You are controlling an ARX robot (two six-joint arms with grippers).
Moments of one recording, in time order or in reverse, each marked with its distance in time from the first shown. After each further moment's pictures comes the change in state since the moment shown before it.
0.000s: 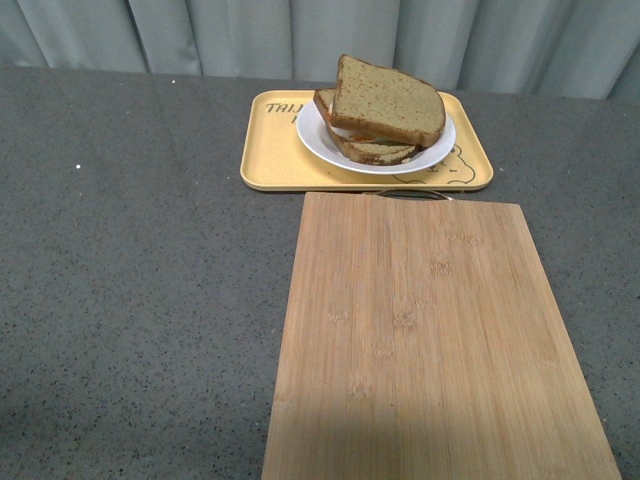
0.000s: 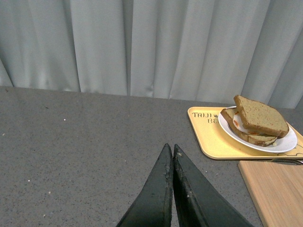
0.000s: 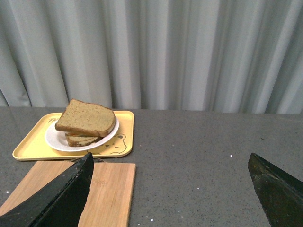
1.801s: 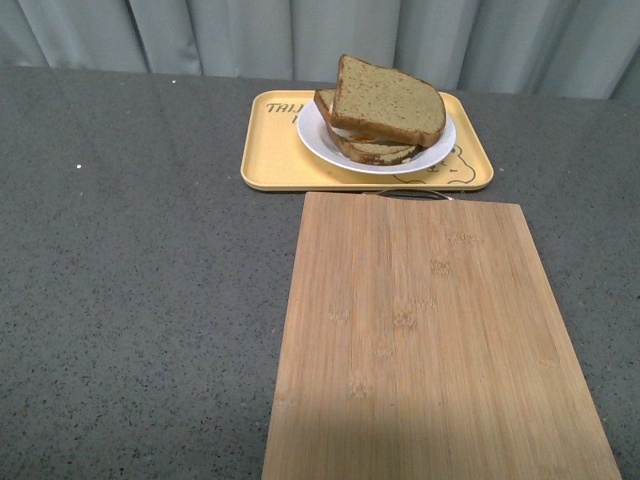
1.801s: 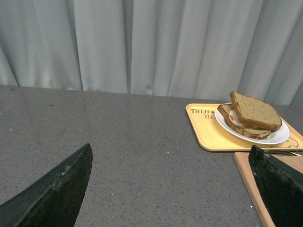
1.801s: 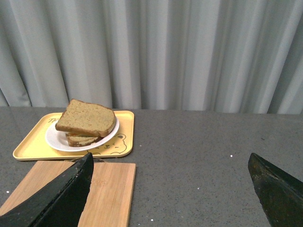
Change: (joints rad) left arm 0.000 -0.484 0.000 -0.483 0.000 0.001; right arm 0.000 0.000 0.000 0.000 0.000 0.000
